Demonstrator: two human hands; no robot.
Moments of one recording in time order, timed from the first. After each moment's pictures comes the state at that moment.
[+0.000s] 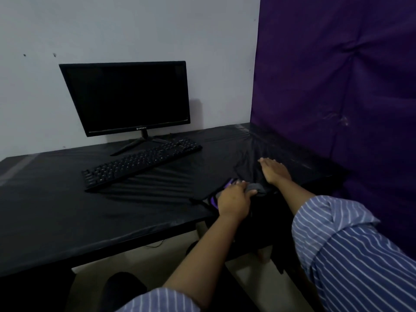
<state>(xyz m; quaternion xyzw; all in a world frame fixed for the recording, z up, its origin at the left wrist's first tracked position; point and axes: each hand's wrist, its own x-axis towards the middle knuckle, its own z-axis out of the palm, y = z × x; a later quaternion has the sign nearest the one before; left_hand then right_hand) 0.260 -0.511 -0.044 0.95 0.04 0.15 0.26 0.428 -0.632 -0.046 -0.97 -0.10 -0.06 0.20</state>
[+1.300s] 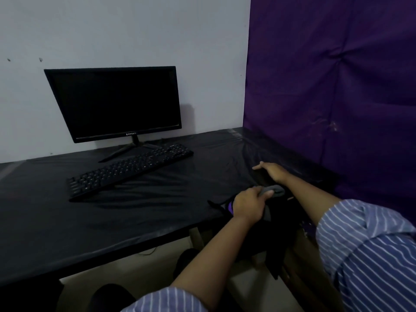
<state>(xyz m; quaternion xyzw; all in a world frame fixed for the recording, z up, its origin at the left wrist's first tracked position) 0.287 -0.564 -0.040 0.92 -0.02 0.12 0.37 0.434 -0.669 -0.018 -0.89 -0.13 0.08 0.44</state>
